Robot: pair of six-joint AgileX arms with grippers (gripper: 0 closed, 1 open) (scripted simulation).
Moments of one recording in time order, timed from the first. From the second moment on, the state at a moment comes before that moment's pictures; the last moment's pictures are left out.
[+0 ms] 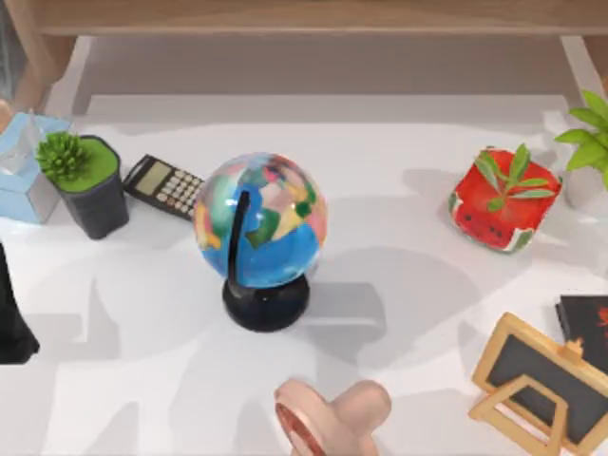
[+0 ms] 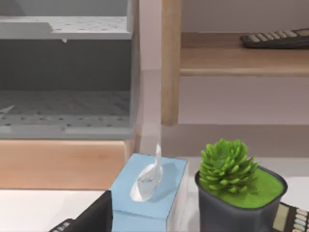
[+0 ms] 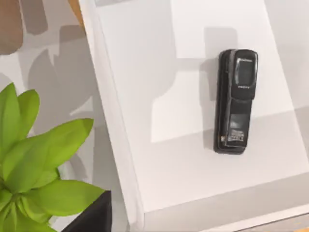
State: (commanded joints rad) left arm 0.00 0.00 0.00 0.00 0.00 0.00; right arm -0.28 1.84 1.78 -1.02 0.01 -0.03
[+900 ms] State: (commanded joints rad) left arm 0.00 0.00 0.00 0.00 0.00 0.00; right arm -0.36 2.61 2.57 -1.43 0.00 -0.04
